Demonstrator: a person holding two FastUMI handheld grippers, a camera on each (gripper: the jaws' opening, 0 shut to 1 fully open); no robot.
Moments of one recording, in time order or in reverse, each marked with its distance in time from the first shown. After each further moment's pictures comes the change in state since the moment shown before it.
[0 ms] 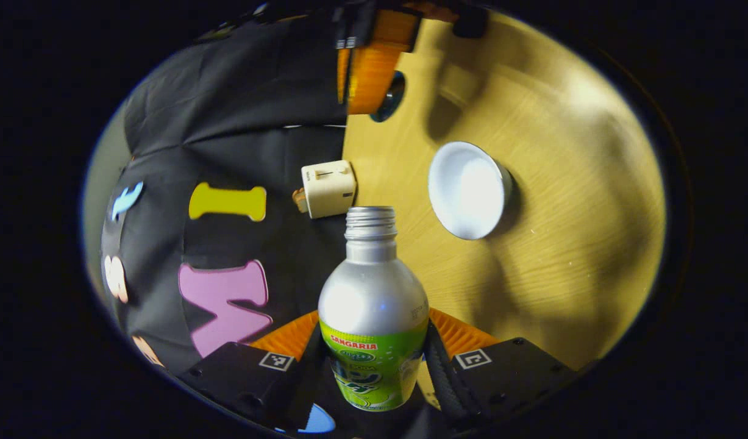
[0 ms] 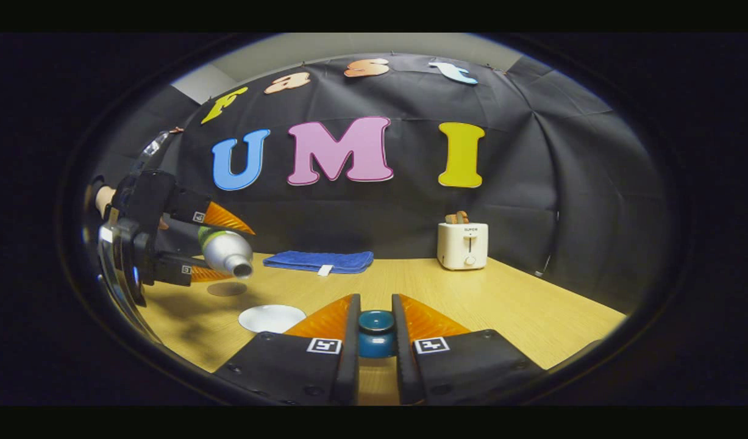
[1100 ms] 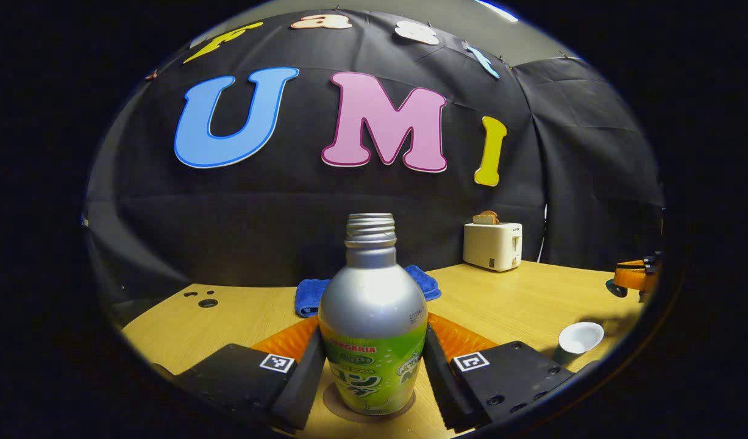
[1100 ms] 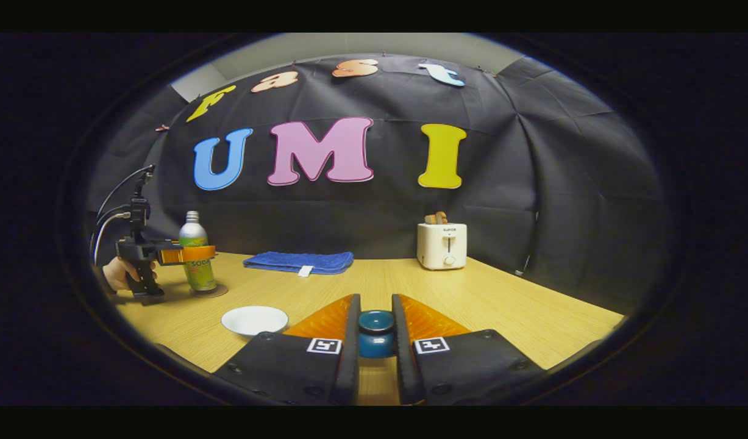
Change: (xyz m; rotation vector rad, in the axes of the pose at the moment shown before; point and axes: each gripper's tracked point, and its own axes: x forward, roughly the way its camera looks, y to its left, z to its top) left arm -0.026 -0.007 -0.129 -1.611 -0.126 0.294; right arm -0.002 -0.017 0.001 -0.004 -0.005 -0.109
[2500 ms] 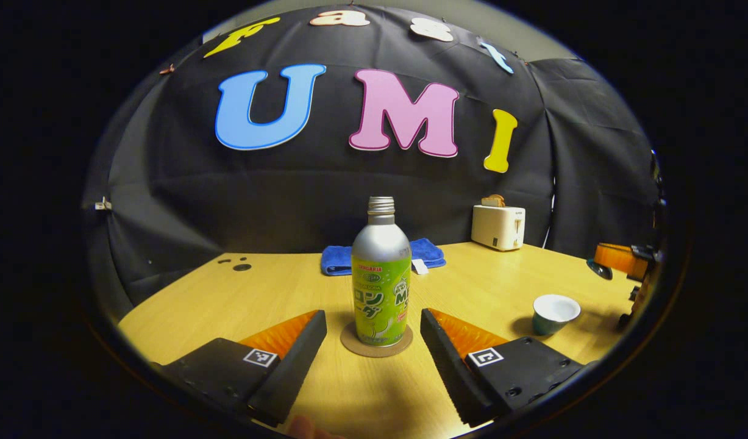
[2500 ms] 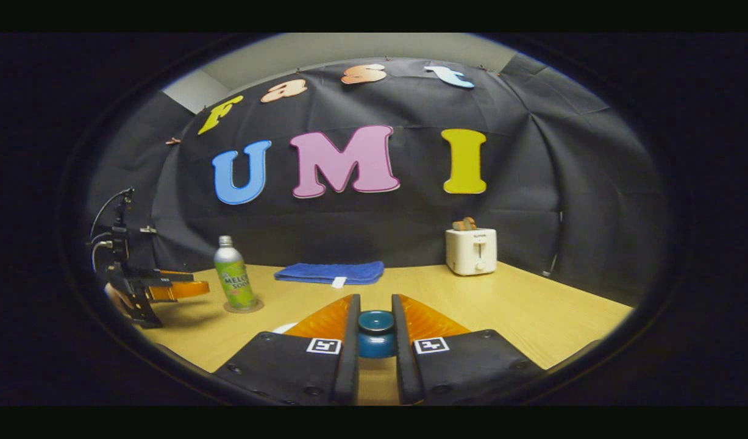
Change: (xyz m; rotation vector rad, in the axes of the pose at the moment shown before) left arm -0.121 -0.004 -0.024 -0.030 0.112 0.115; right arm 0.000 0.065 0.031 0.061 -0.040 0.140
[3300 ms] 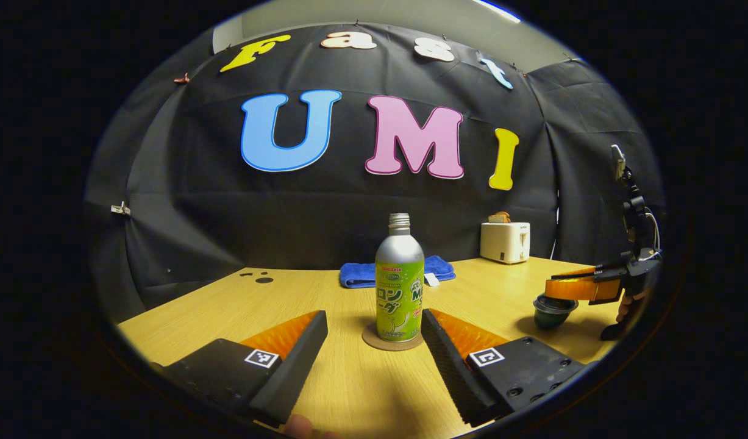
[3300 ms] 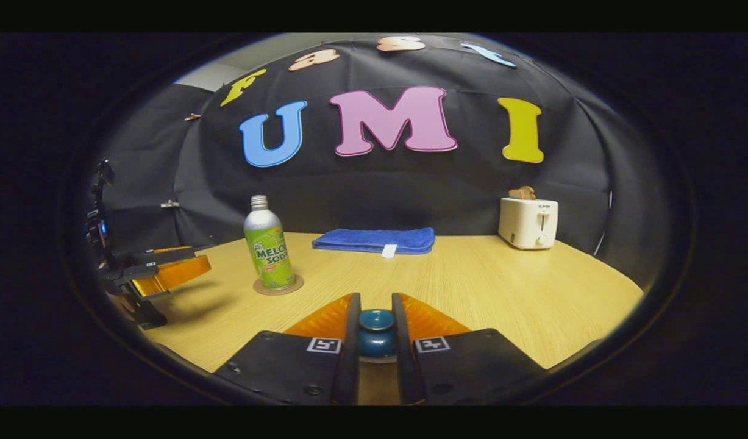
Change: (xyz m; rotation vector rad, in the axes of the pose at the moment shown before) left arm -0.028 0.023 0.010 0.007 -0.113 0.048; right arm 0.036 0.072 -0.065 -0.045 0.215 0.115
